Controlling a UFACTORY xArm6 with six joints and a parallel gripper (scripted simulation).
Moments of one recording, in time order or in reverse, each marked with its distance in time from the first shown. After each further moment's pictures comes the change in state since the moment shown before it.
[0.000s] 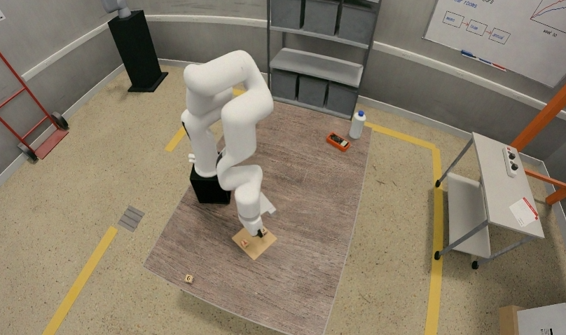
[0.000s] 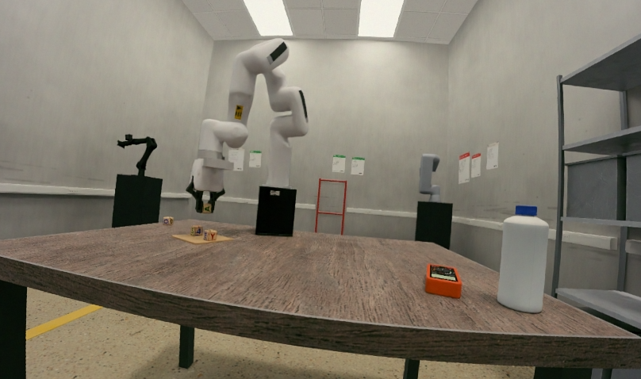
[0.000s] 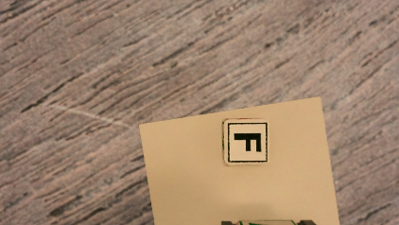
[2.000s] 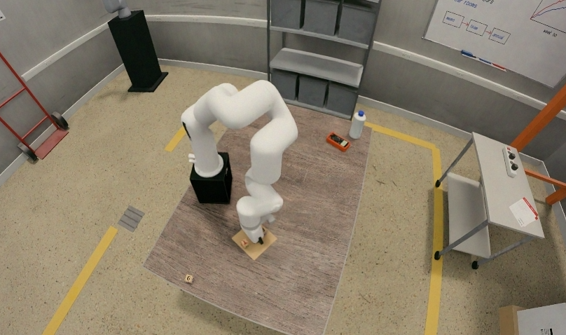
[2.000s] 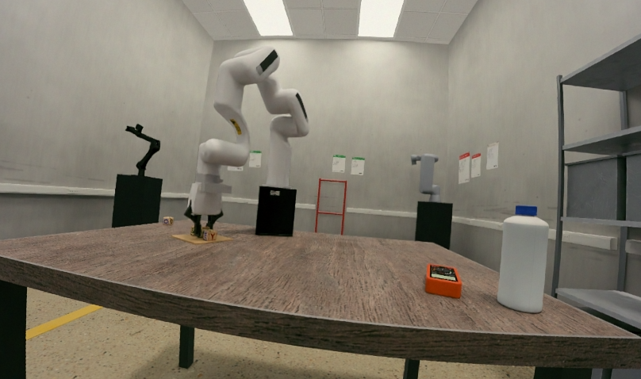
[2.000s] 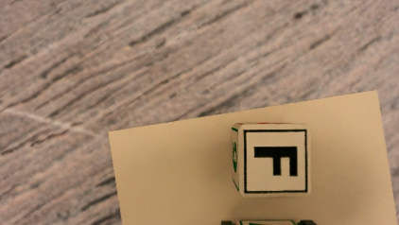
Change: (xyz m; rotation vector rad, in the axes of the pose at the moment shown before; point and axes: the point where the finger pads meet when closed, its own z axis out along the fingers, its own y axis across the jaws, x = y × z) arm 0.001 0.000 0.077 -0.009 0.013 0.000
